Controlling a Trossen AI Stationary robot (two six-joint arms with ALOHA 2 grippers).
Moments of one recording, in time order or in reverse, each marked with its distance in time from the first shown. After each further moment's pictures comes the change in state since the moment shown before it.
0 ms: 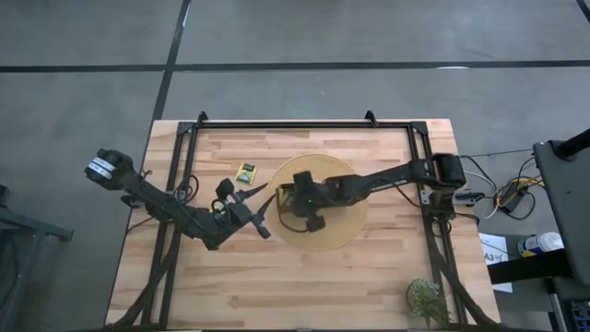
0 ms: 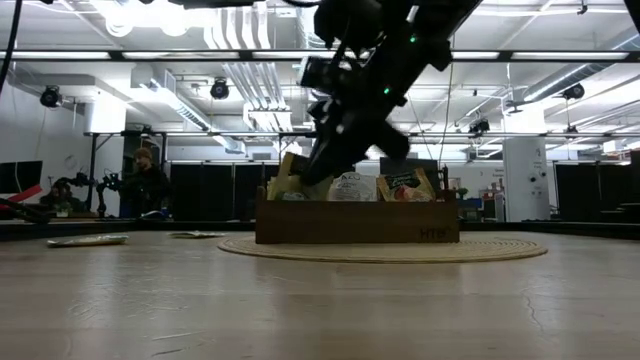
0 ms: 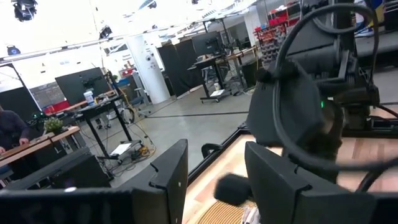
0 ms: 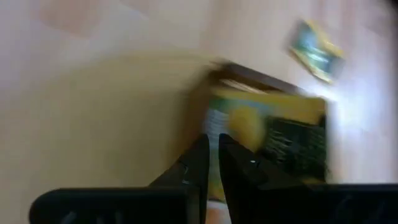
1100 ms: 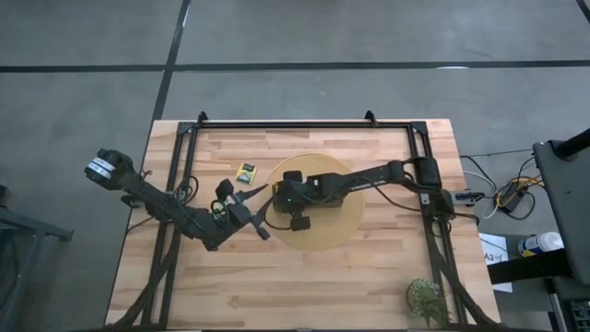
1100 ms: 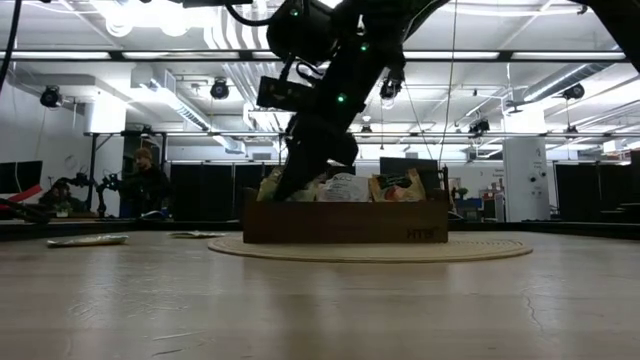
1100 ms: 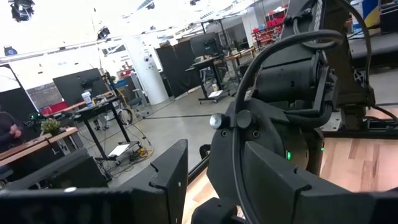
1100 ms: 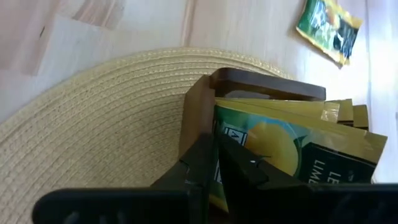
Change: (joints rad) left arm -0.005 -0.001 0.000 0.000 0.003 -0.001; right arm -0.019 0.204 0.289 -0.210 0.012 0.167
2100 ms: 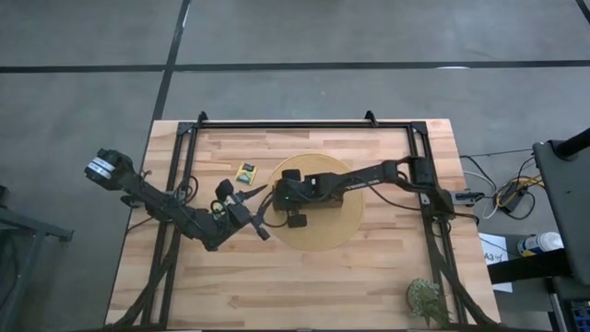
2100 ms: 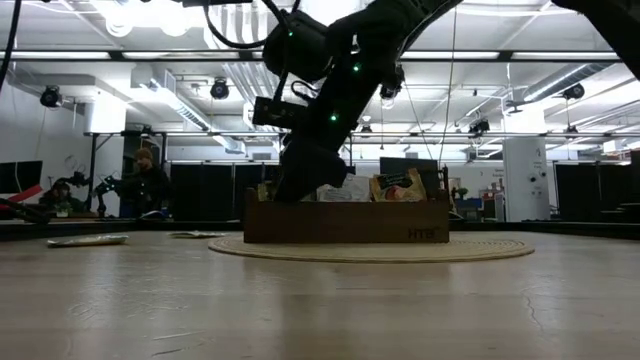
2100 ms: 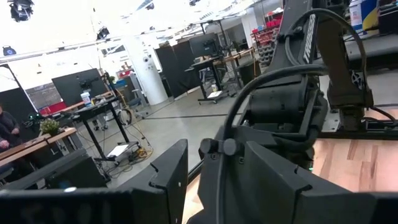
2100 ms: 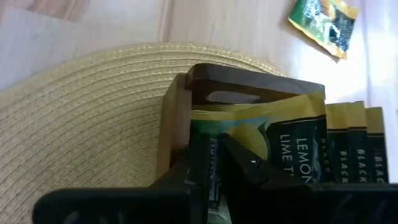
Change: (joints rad) left arm -0.002 0.000 0.002 -0.001 0.000 -0.001; right arm -0.027 0.072 -0.006 0.058 0.022 -0.002
